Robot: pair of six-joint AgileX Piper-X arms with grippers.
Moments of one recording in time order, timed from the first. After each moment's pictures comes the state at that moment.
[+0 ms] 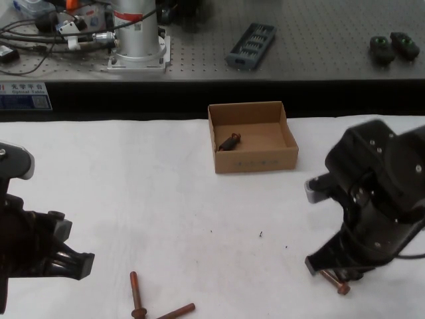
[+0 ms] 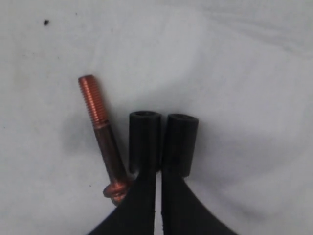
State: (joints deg) left arm -21.9 49.3 -31.2 27.6 -2.4 0.0; right arm 33.1 92.6 -49.0 44.8 9.3 6.9
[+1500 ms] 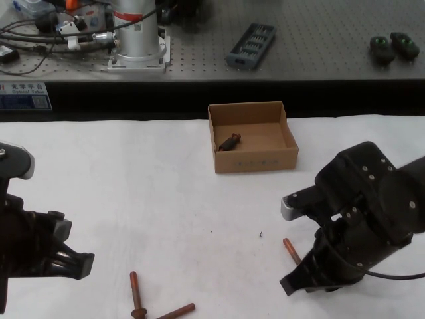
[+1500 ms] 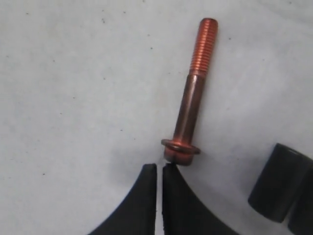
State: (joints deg) left arm -21.9 49.3 -31.2 27.6 -2.4 0.0; right arm 36.4 92.5 -47.1 34.3 -6.4 1.6
